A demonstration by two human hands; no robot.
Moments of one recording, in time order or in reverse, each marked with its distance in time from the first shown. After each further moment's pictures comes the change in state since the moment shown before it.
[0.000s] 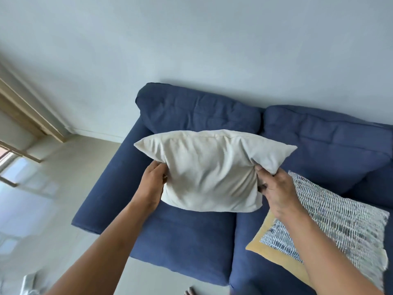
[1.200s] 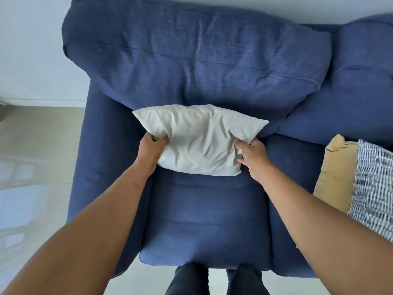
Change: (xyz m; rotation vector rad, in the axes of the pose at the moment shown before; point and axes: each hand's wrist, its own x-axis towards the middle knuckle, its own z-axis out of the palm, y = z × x) left_hand 0.386 -0.128 -0.082 0.460 0.059 -0.409; right_hand 0.265 0.220 0.145 -0.206 0.291 0.567
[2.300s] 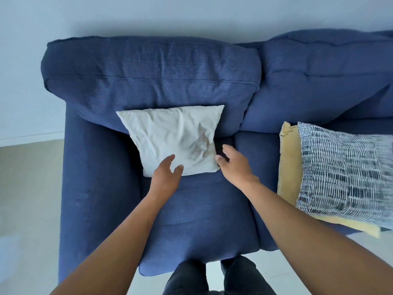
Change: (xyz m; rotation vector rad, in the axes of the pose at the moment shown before) left_hand -0.115 -0.021 0.035 0.421 -0.272 0.252; right_hand -0.110 0.015 -0.037 -0.565 0.078 -0.224
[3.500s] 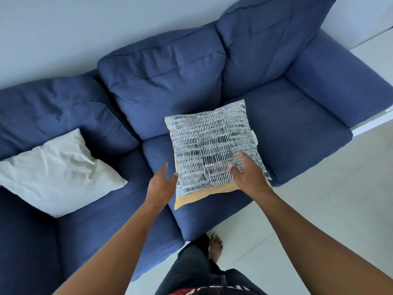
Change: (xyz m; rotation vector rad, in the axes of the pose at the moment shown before) left_hand -0.148 0.159 0.380 0.319 -0.155 0.184; right_hand -0.157 0.339 -0.341 0.097 0.311 0.184
